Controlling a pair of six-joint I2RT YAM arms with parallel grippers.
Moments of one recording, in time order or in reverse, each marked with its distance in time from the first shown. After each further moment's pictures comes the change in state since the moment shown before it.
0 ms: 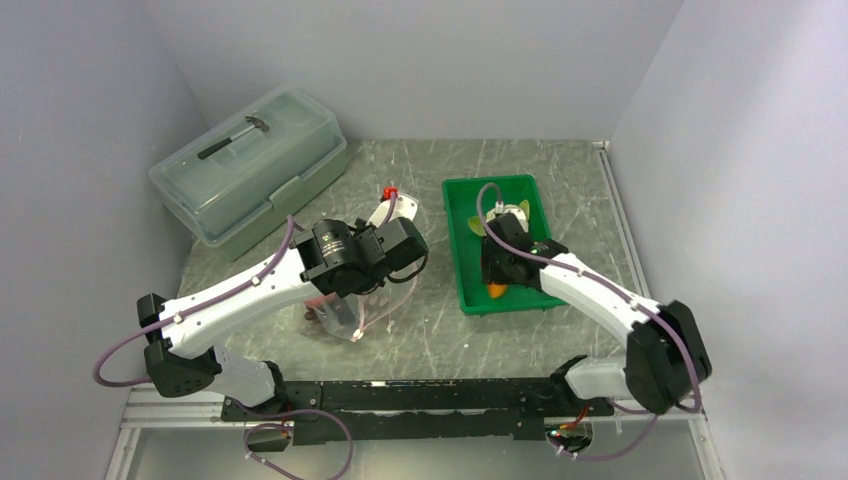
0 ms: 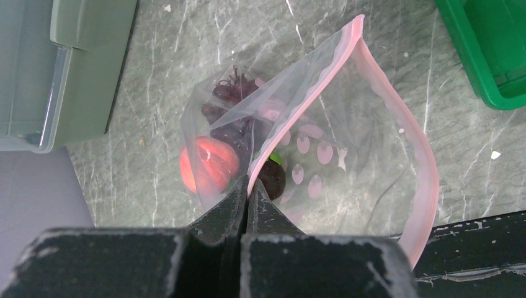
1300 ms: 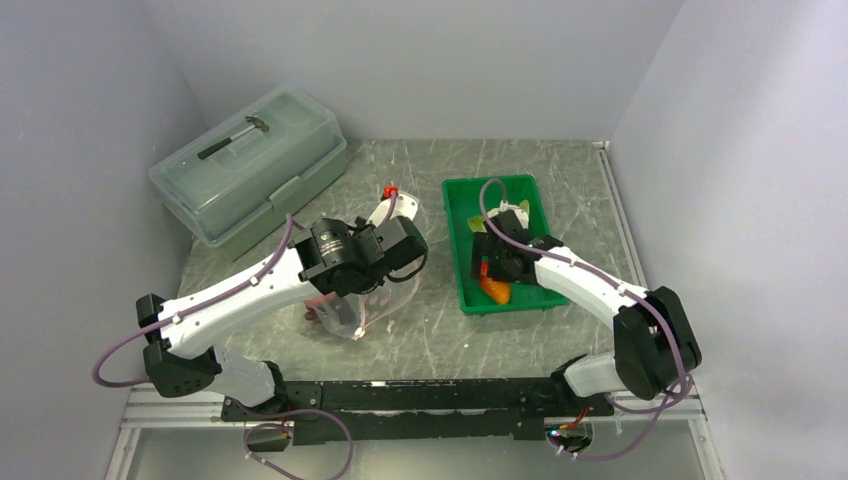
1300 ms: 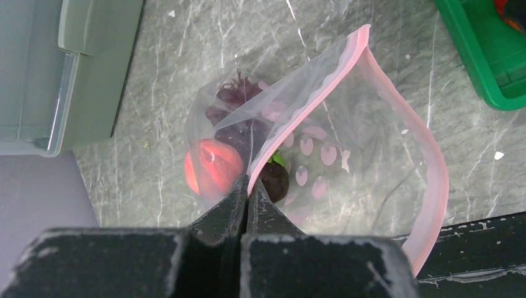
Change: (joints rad) left arm 0.000 -0.001 0.010 0.000 -0.008 0.021; right arm -0.045 0.046 0.013 0.042 -0.042 0.101
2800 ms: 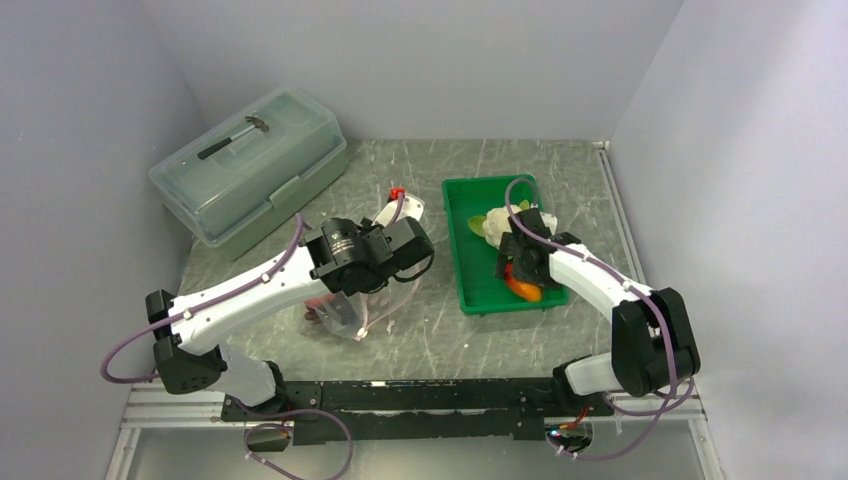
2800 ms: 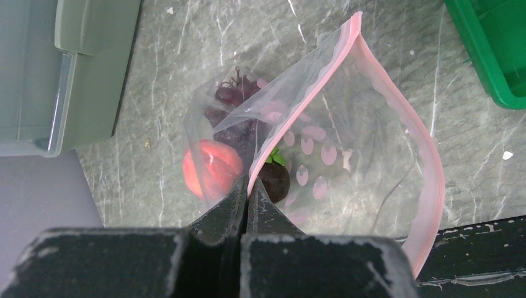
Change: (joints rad) left arm 0.000 0.035 0.001 0.001 -0.001 0.001; right arm -0.173 0.004 -0.031 -0.085 0.072 -0.032
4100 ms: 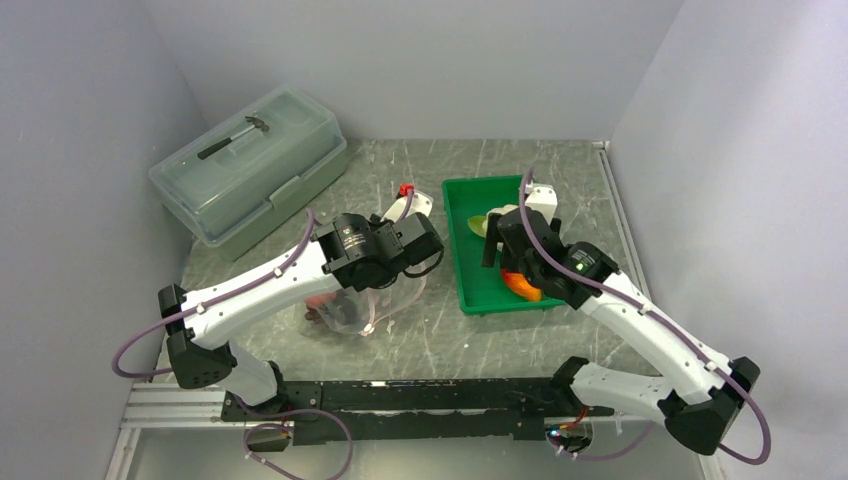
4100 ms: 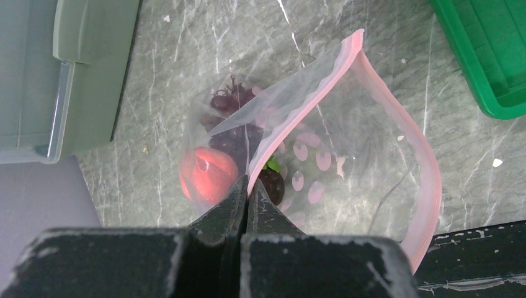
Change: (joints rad) left arm 0.000 0.056 0.059 -0.004 0.000 0.005; right arm 0.439 -0.362 0.295 -0.260 0.250 0.093
